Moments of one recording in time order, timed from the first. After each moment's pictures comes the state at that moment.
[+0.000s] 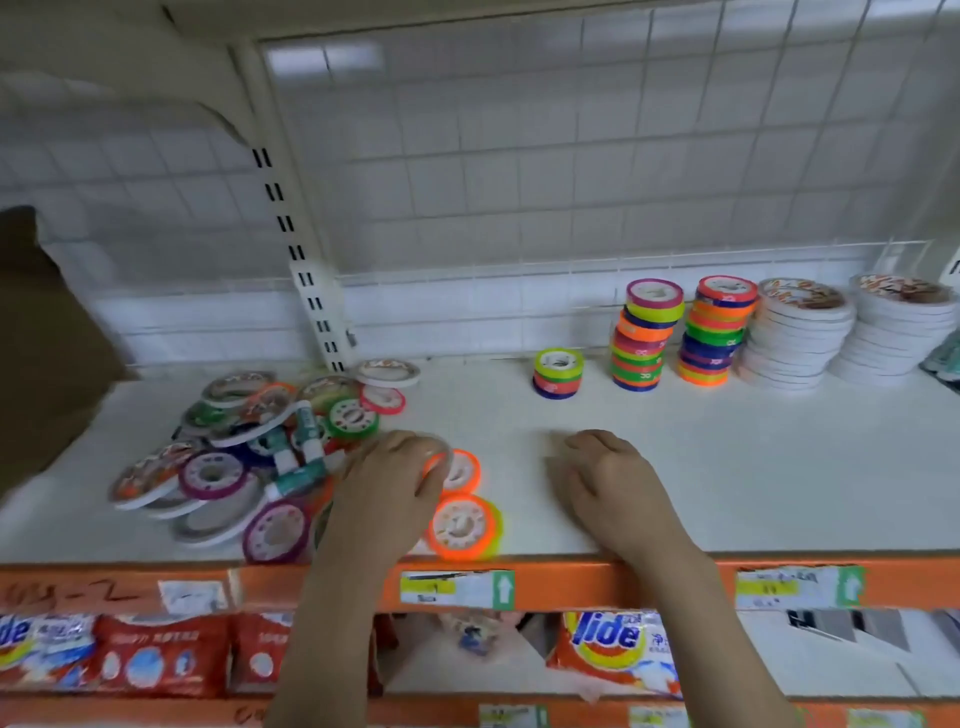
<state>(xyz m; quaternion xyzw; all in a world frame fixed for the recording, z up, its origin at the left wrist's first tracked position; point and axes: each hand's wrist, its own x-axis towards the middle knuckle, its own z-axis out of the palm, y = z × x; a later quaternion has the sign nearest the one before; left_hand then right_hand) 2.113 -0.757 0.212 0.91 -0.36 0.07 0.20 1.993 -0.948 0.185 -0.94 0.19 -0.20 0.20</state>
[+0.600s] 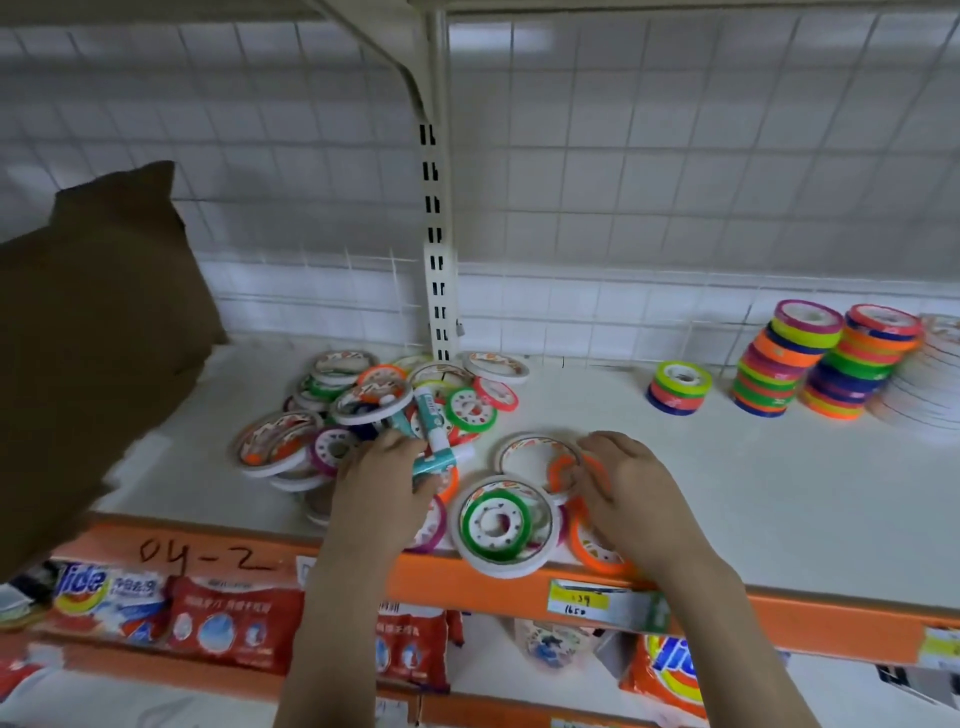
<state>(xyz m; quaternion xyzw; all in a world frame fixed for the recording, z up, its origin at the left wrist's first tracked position) 2.191 -0.649 0.198 0.95 -0.26 0.03 0.19 2.072 -0.851 0.193 -0.95 0.14 -0.20 0.18</state>
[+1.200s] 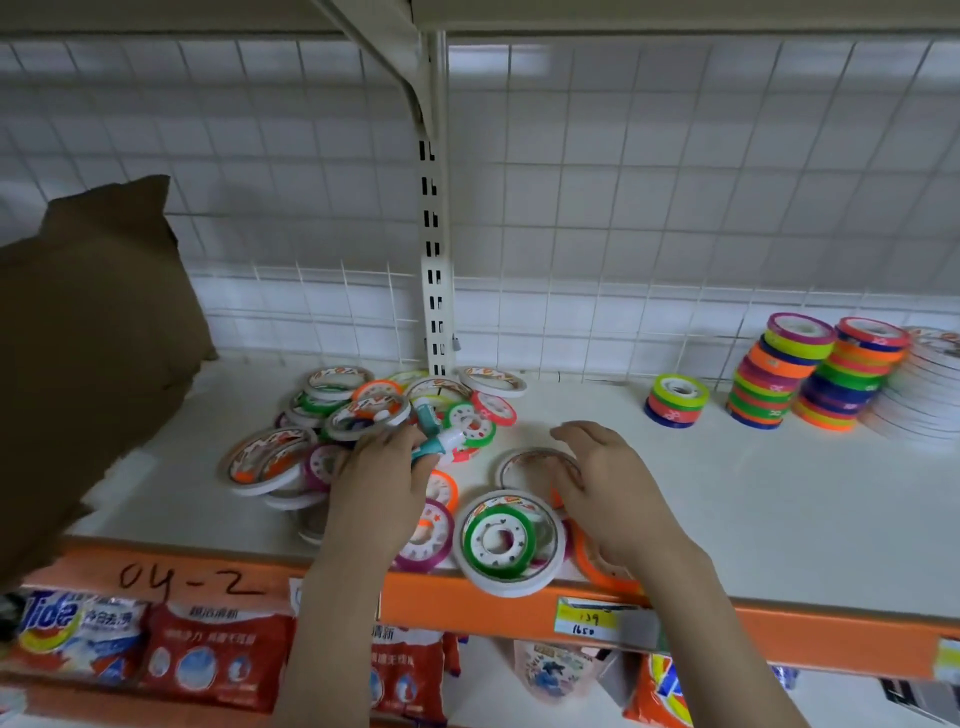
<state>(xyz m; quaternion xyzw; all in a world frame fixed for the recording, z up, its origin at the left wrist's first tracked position) 2.202 -0.653 0.202 0.93 -0.27 0.09 0.22 2.098 -0.843 0.197 -0.96 0.11 -0.21 0.17</state>
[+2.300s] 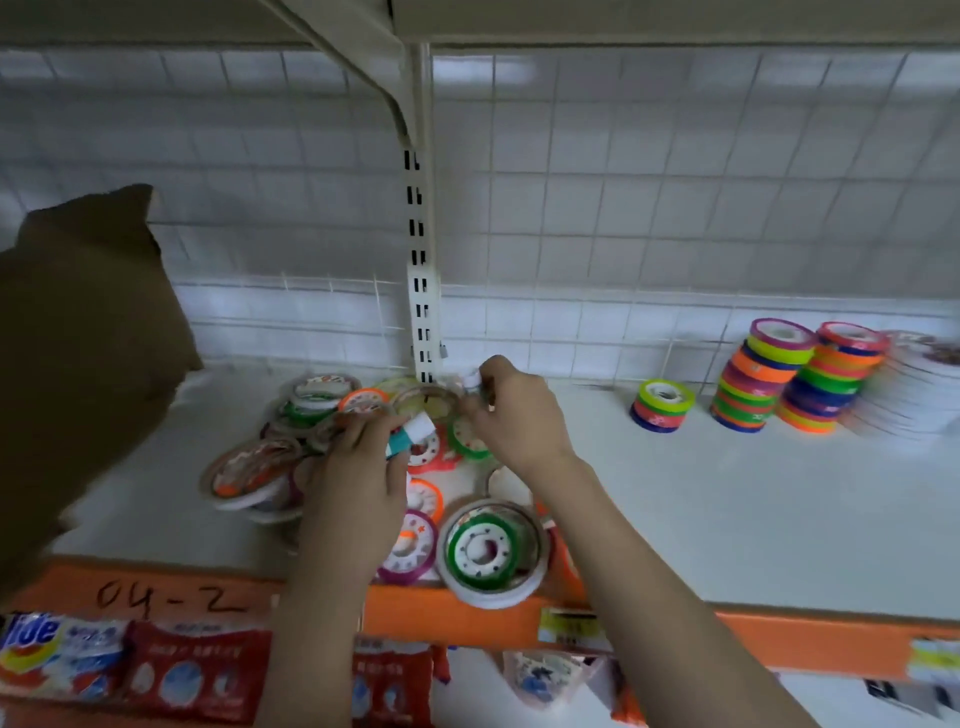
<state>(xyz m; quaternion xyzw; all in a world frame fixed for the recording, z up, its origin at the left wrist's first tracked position) 2.193 -0.648 0.216 0.89 -0.29 0.17 0.32 2.171 -0.814 0.241 -0.93 0.13 -0.24 0.26</state>
